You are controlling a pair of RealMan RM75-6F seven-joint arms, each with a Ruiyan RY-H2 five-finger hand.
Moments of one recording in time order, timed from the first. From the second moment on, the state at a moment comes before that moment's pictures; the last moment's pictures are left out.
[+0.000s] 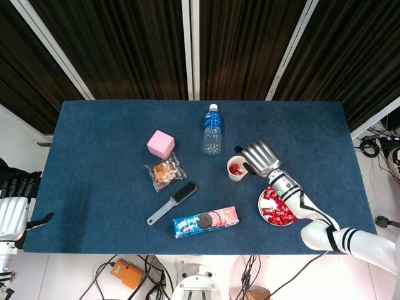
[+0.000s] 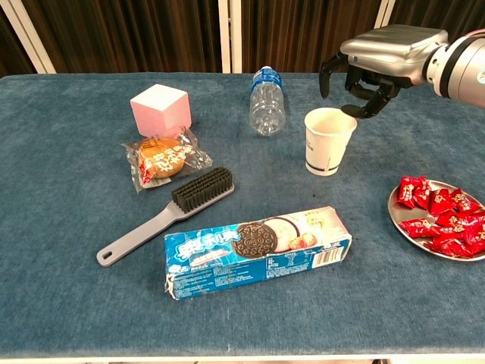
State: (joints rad) left arm -0.05 -1.17 -0.04 -1.53 1.47 1.50 0.03; right arm 0.80 -1.43 0.19 -1.41 -1.29 0.87 -0.32
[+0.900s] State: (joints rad) left arm -0.06 -1.18 -0.05 -1.53 1.49 1.51 0.03; right arm 0.51 -1.34 -0.09 -1.52 -1.49 1.04 -0.18
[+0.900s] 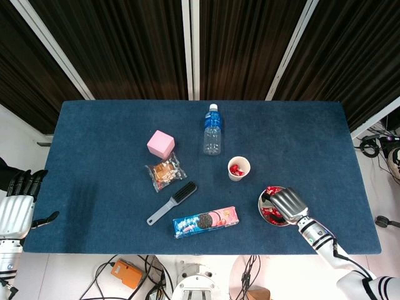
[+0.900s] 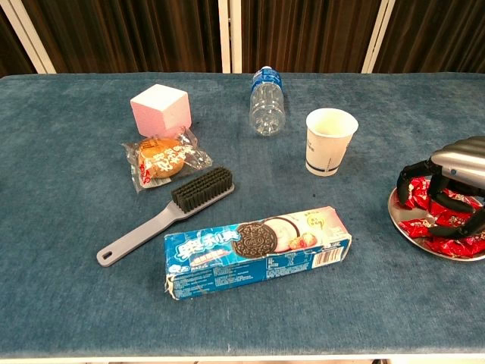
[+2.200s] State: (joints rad) left arm -0.06 -1.18 -0.05 -1.53 1.48 1.51 0.03; right arm 0.69 -1.32 0.24 -1.54 -1.29 0.95 -0.17
